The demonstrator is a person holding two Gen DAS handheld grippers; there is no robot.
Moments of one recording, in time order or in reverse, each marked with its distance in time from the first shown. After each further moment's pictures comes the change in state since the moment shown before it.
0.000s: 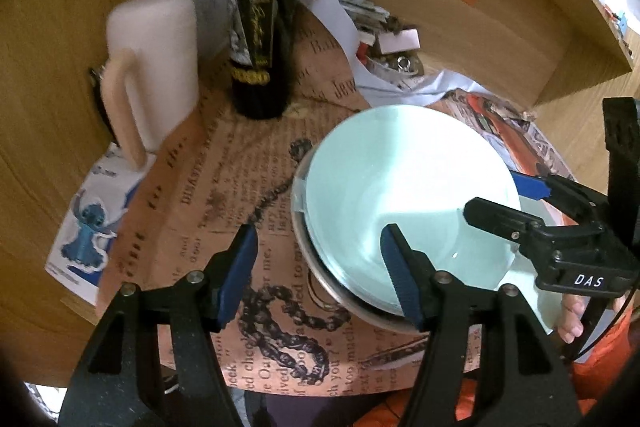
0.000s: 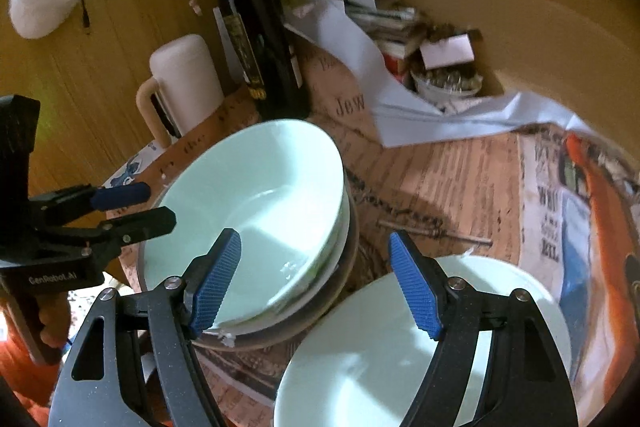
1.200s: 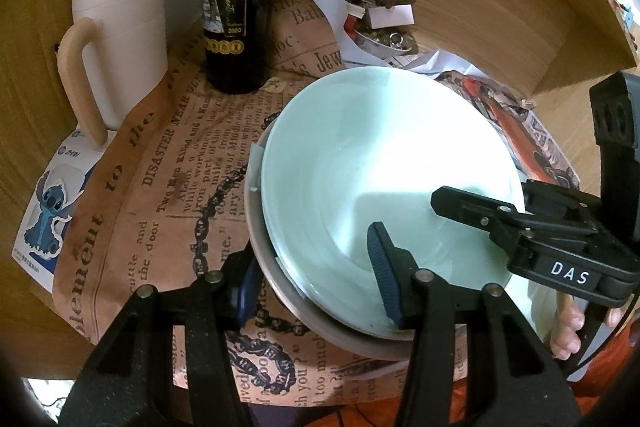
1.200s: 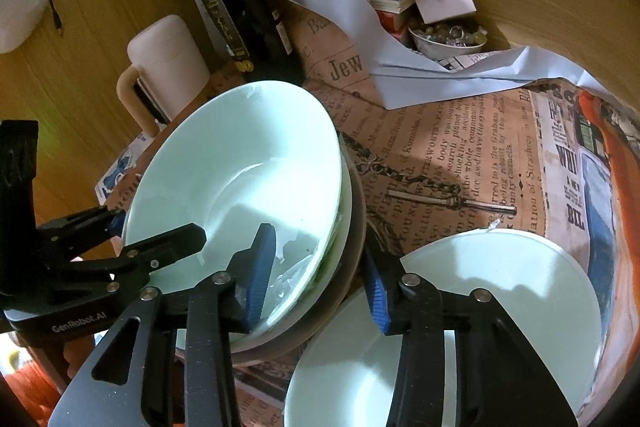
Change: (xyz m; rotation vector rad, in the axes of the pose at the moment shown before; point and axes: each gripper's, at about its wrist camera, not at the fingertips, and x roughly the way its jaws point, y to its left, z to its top) left arm 0.023 -0.015 -0.005 -0.019 0.051 -0.011; right arm 0.023 -0.010 -0.004 0.087 0.094 0.027
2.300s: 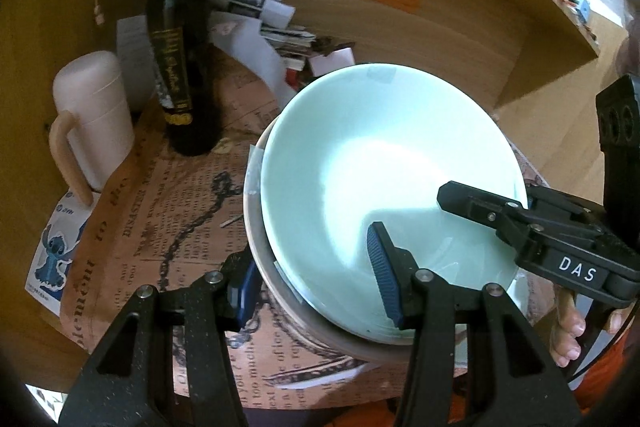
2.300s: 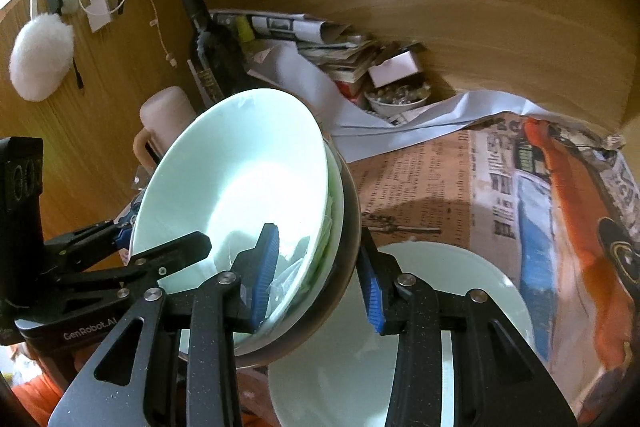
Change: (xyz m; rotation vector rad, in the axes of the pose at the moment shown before) left arm -0.032 -0.055 0.008 0.105 -0.130 -0.048; right arm -0.081 -0.019 -0.006 0.036 -0.186 -0.051
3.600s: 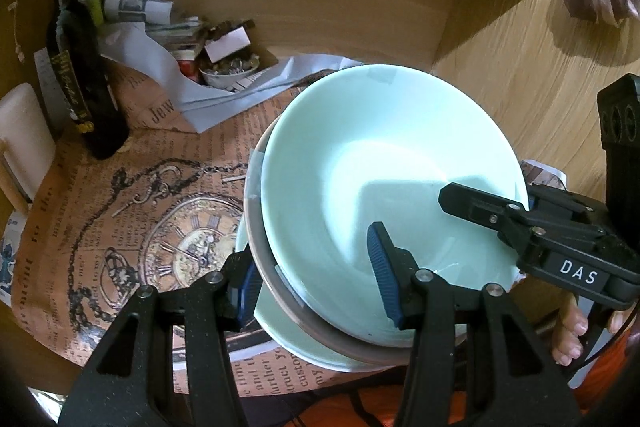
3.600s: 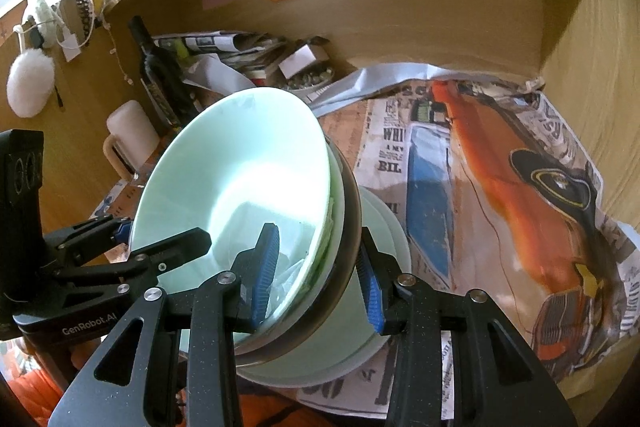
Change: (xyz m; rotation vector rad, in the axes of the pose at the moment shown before) left arm 0.015 -0.090 -0.029 0.139 0.058 -0.101; right arm -0.067 -0.071 -0.052 0.126 -0.029 -0.107
